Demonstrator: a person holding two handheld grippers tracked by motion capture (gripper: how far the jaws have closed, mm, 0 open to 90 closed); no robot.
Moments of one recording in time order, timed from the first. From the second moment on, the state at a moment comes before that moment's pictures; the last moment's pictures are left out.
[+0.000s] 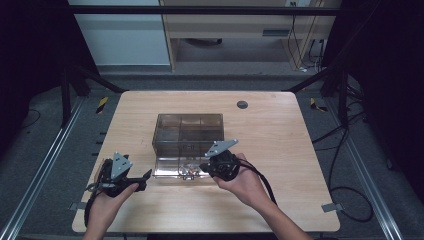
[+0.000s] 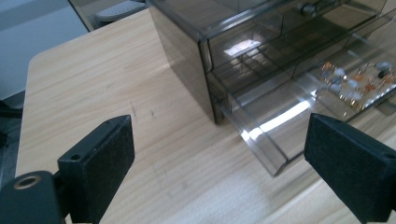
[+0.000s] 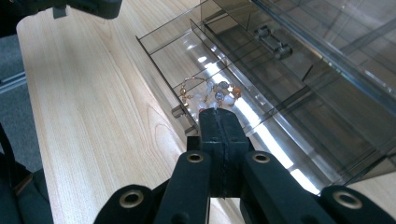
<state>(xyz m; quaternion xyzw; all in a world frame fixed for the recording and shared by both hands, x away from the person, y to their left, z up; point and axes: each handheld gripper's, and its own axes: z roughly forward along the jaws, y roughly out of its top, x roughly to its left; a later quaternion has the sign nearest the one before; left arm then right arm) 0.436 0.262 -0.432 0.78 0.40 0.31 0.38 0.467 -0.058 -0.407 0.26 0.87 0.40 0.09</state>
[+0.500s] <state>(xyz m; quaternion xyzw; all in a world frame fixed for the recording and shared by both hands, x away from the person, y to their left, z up) 0.462 0.227 -0.407 0.78 0.39 0.31 0.38 0.450 -0.068 -0.421 0.28 0.86 0.42 0.09</state>
